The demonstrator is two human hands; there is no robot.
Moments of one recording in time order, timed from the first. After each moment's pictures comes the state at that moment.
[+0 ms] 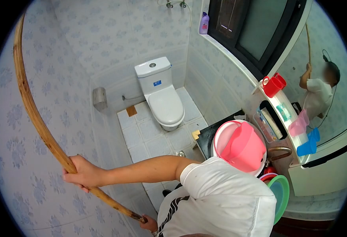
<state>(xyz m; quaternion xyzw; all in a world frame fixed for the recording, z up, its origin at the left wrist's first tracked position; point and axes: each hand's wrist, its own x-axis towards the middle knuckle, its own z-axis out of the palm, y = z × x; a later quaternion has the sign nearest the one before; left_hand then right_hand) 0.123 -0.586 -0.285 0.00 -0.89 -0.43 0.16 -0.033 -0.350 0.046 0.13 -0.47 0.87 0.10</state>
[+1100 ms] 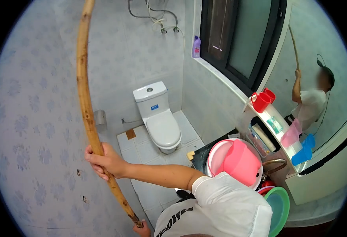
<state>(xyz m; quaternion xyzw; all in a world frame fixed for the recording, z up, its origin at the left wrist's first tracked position) 0.074 -0.590 -0.369 -0.05 -0.88 -0.47 -0.01 0.021 -0.276 0.055 0.13 -0.43 0.88 0.17</state>
